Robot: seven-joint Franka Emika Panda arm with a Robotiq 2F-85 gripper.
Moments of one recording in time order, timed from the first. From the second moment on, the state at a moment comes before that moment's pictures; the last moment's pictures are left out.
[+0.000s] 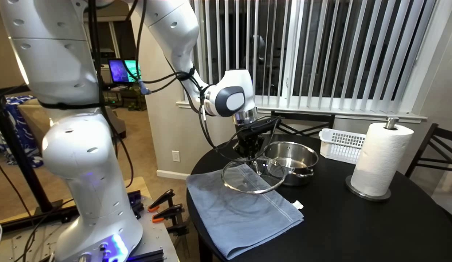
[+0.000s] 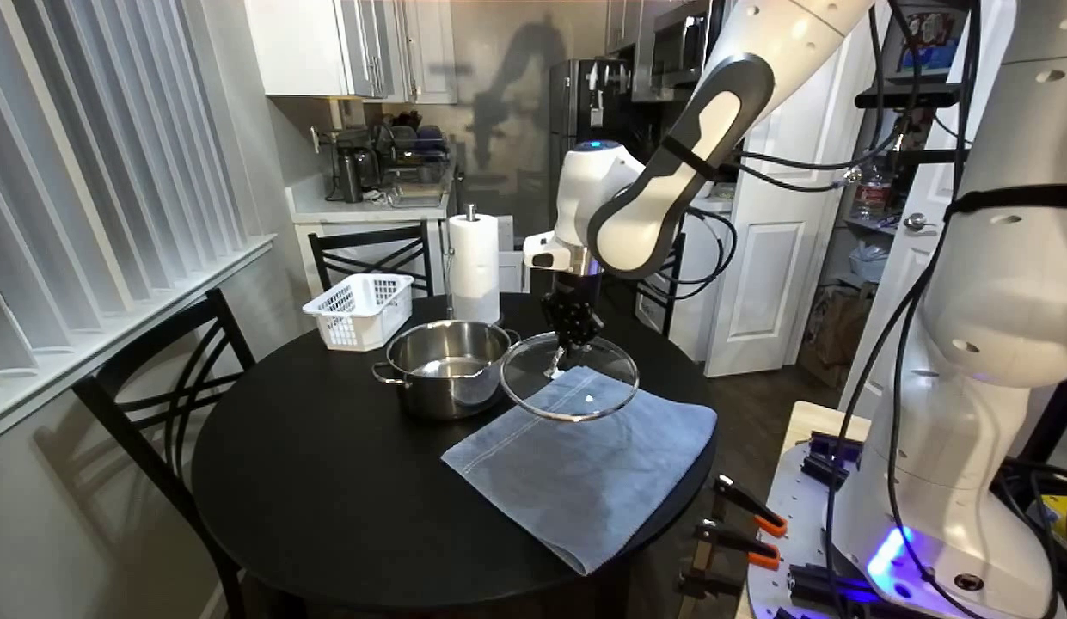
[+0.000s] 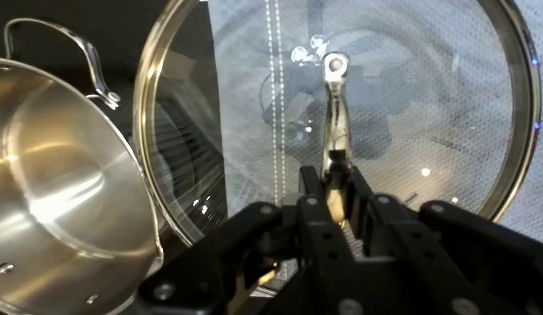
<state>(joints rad) -0.05 0.01 0.01 -2.57 -0.24 2.74 -1.24</state>
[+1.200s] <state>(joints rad) -0.07 0.35 0.05 -2.21 -0.23 2.72 -1.38</state>
